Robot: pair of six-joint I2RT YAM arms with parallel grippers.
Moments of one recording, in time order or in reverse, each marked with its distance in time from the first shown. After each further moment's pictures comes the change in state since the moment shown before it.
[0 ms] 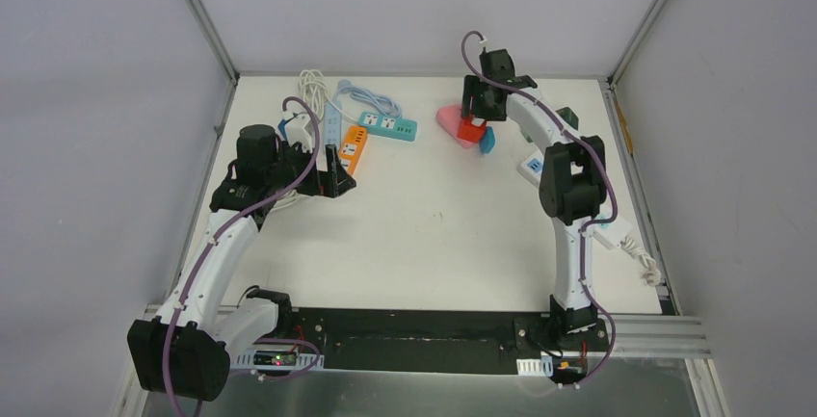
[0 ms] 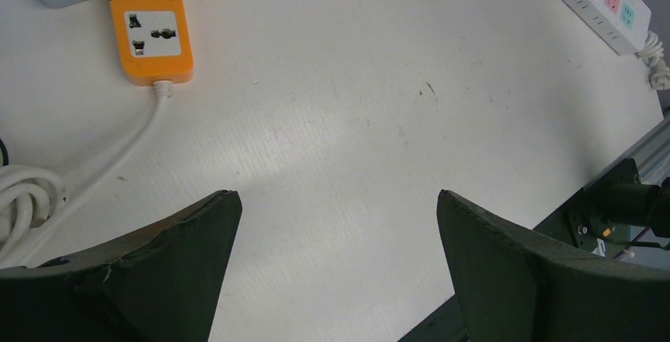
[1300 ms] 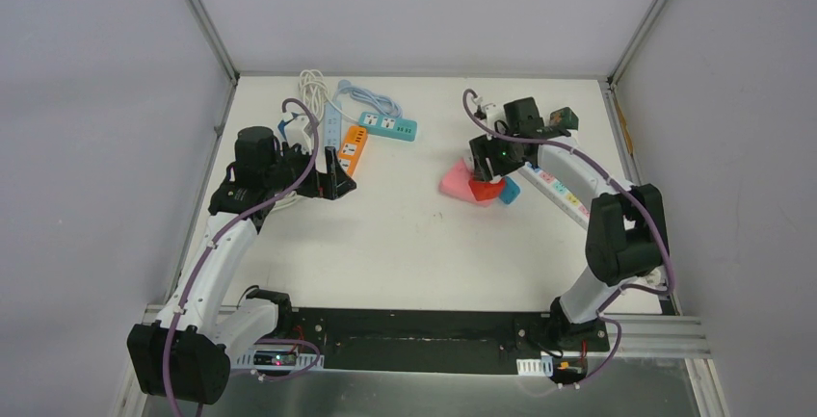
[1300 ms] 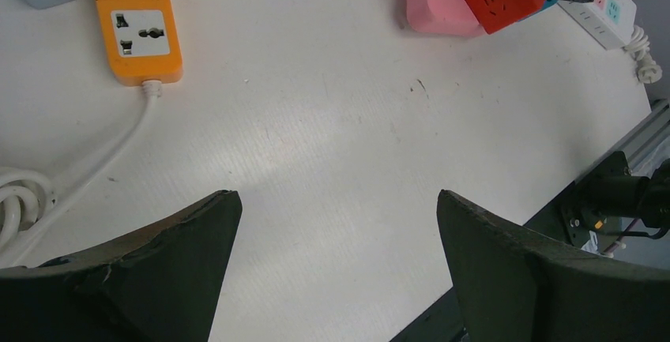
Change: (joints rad) left arm 0.006 -0.018 -0.011 0.002 0.030 -0.003; right arm 0.002 -0.547 -0.729 0.070 -0.299 -0.418
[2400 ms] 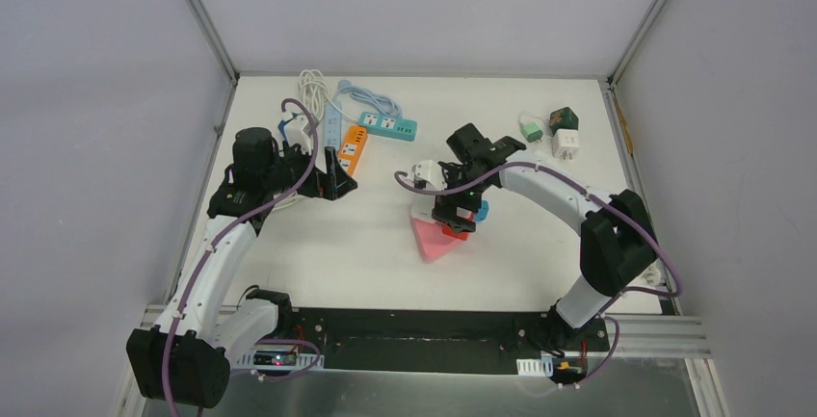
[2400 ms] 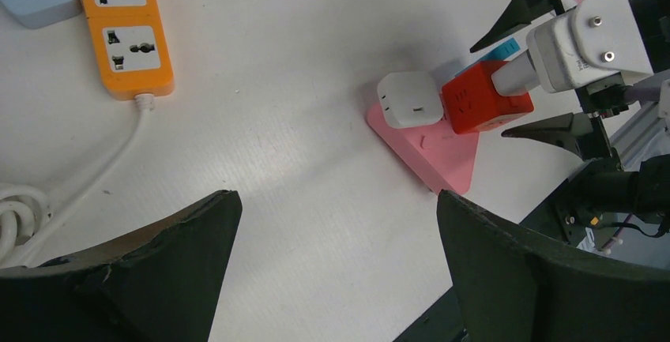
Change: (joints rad) left arm 0.000 -0.019 -0.007 0.024 0.027 -0.002; right arm 0.346 -0.027 0.016 -0.322 -0.117 -0.680
